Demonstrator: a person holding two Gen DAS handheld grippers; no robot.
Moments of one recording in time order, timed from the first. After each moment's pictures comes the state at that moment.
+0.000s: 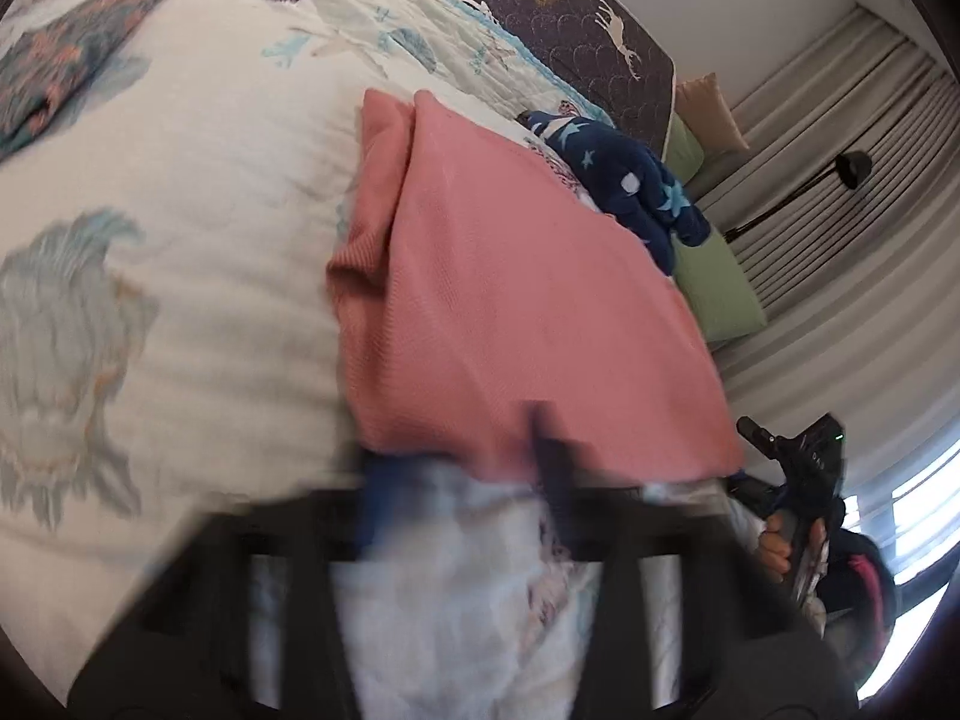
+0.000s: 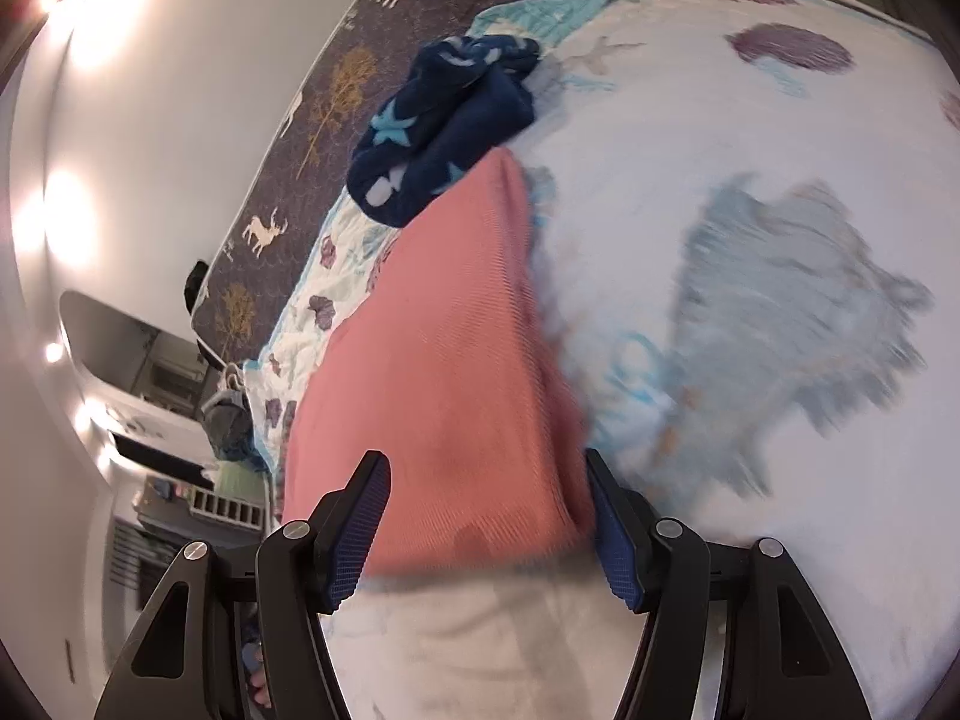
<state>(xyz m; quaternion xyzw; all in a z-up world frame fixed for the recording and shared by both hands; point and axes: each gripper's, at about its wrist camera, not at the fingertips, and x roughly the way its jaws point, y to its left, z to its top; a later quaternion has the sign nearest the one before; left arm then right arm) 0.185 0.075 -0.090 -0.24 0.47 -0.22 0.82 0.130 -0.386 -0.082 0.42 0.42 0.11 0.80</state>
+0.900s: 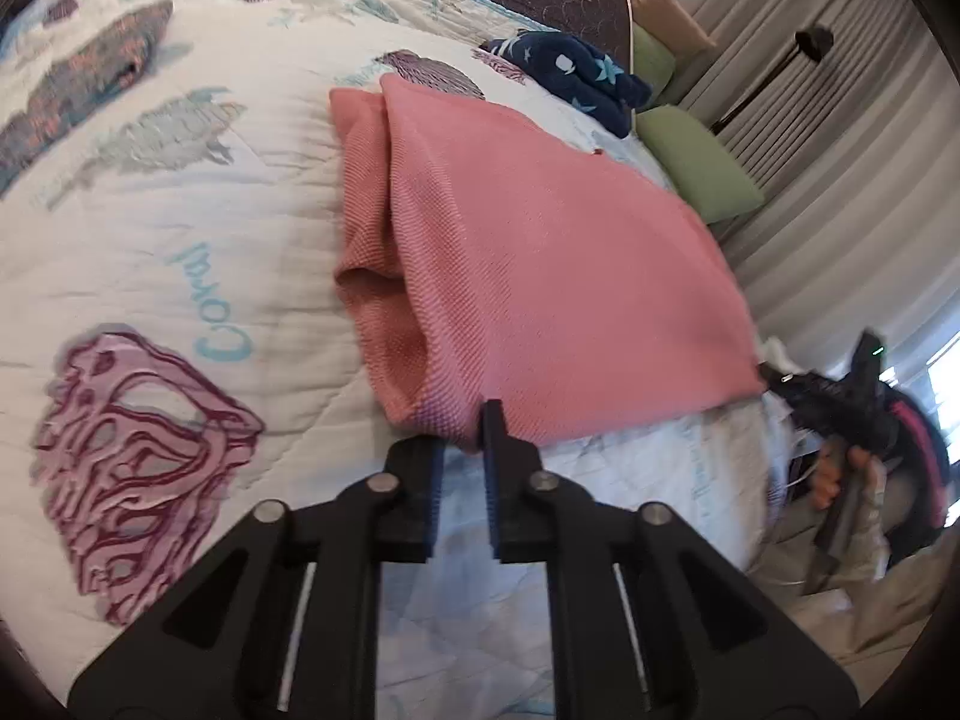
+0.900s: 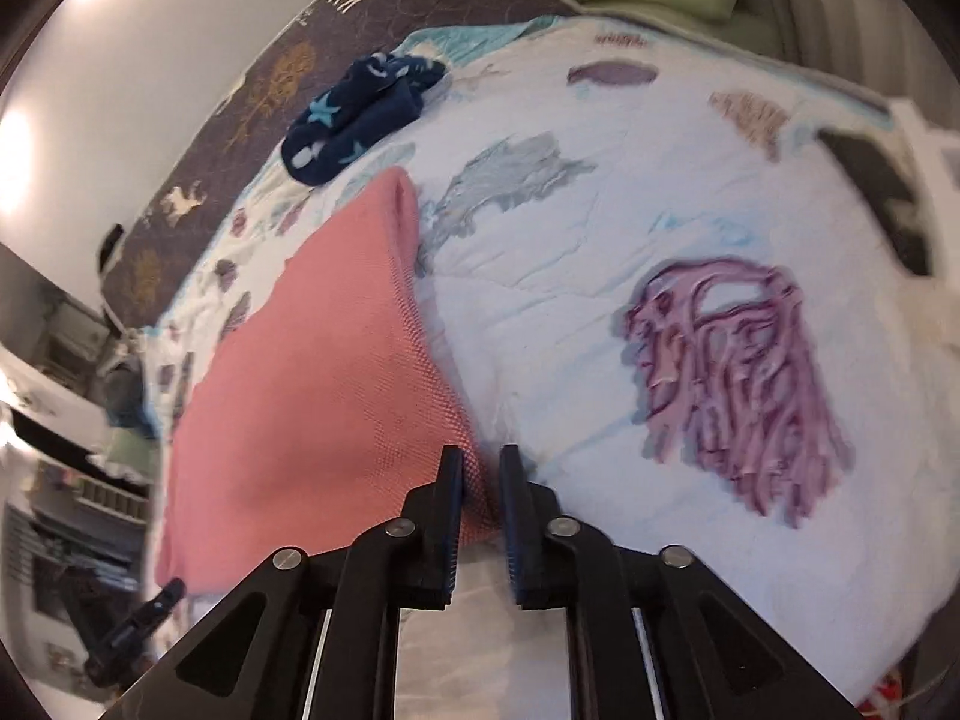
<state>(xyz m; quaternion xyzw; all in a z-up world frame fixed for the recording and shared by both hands) 0.009 0.075 -0.065 -0.12 0.48 -0.22 0.84 -0.036 -0.392 -0.058 0.31 0.46 -0.04 0.83</state>
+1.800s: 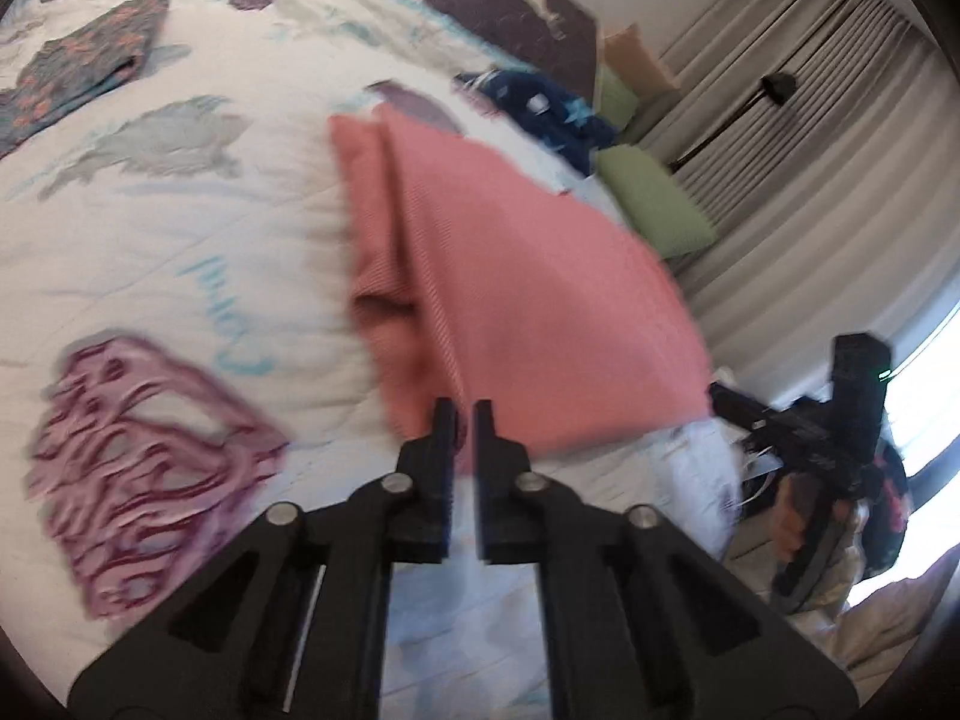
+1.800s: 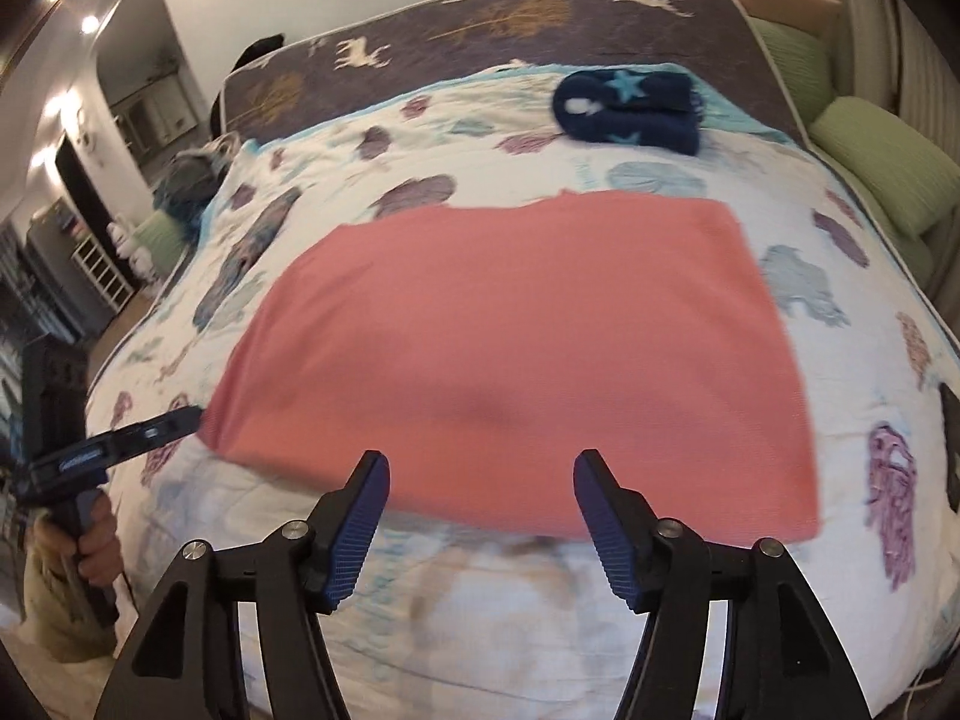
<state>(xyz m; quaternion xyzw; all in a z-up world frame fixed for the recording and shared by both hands) 0.014 0.107 -0.073 -0.18 0.45 -0.26 0.83 -0.025 -0.225 -0.010 0.08 0.45 0.12 0.88</state>
